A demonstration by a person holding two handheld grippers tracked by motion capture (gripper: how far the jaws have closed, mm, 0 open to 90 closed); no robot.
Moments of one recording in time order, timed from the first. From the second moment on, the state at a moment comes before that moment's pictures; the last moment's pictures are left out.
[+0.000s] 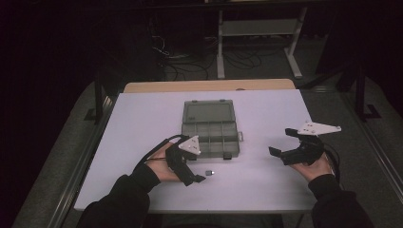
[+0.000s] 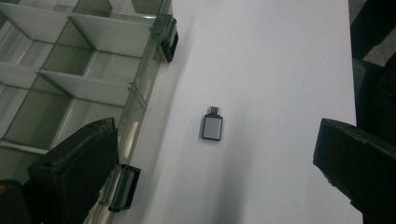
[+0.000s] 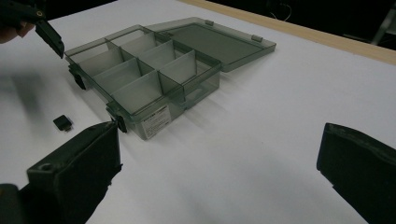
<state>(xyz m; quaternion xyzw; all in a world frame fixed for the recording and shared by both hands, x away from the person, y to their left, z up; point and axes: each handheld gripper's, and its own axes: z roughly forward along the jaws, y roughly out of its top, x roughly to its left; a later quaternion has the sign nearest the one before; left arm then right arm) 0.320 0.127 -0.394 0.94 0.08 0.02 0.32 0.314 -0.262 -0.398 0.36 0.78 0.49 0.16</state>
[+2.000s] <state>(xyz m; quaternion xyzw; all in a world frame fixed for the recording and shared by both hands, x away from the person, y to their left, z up) 0.336 0.103 -0.431 0.95 0.05 -0.01 0.30 0.314 -0.261 -0.398 0.35 0.79 0.49 0.16</state>
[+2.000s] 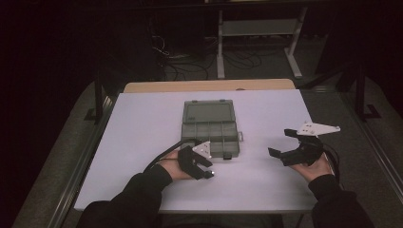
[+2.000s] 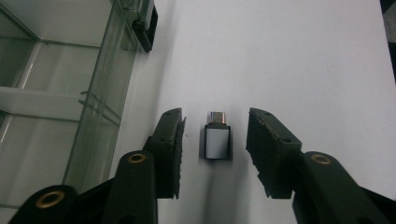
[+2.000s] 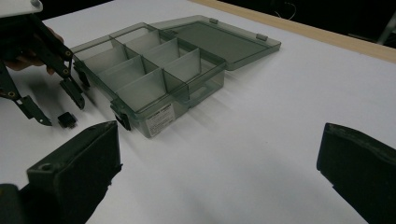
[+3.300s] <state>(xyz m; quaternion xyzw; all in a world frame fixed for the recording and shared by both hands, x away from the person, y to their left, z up) 0.342 0.113 -0.418 0.94 0.05 -0.02 0.32 0.313 -0.261 -0.397 0.35 0.78 0.49 0.16</state>
